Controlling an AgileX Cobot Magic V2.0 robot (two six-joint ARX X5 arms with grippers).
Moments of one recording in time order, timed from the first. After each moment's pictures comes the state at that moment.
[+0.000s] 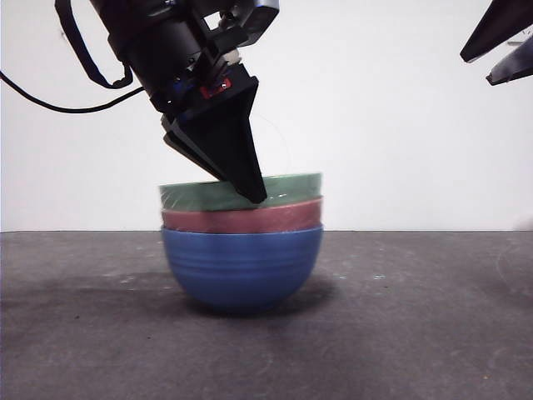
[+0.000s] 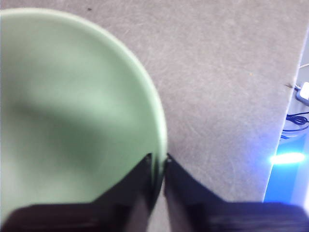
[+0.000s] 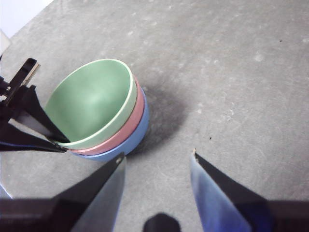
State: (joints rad) left arm -0.76 1.54 1.13 -0.60 0.21 0.33; right arm 0.14 0.88 0.80 -0.55 -0.52 -0.09
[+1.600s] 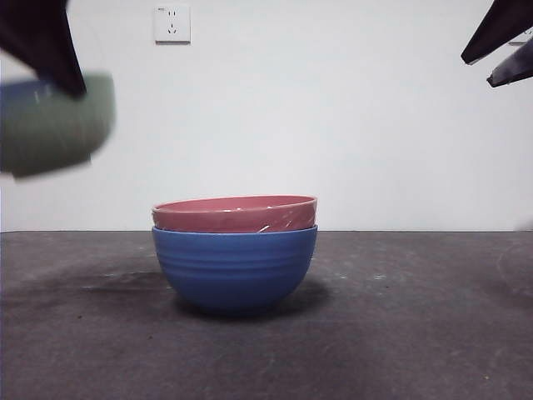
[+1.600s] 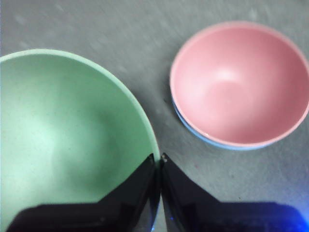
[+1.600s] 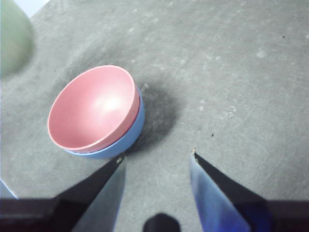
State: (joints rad) left arm -0.53 1.07 0.95 -0.69 -0.07 0.11; right arm 0.14 0.88 0.80 -0.56 -0.51 -0.09
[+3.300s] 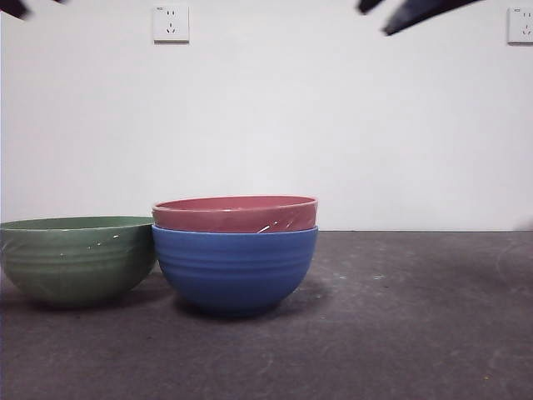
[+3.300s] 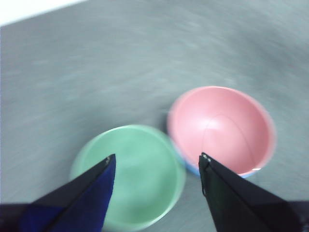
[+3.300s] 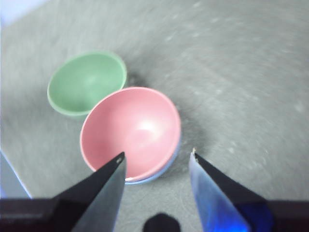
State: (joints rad) left arm -0.38 0.82 0.99 -0.73 0.08 0.06; right arm 0.53 1.16 1.17 -0.67 -0.26 -0.13
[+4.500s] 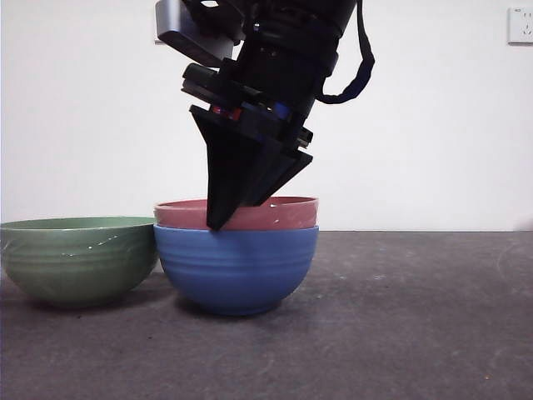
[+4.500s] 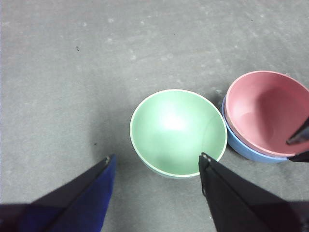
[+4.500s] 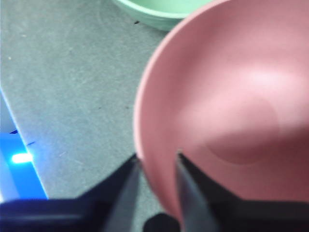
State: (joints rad) left arm -0.12 0.70 0.99 -0.91 0.13 0.05; right arm 0.86 1.75 1.32 -0.71 -0.13 -0.28
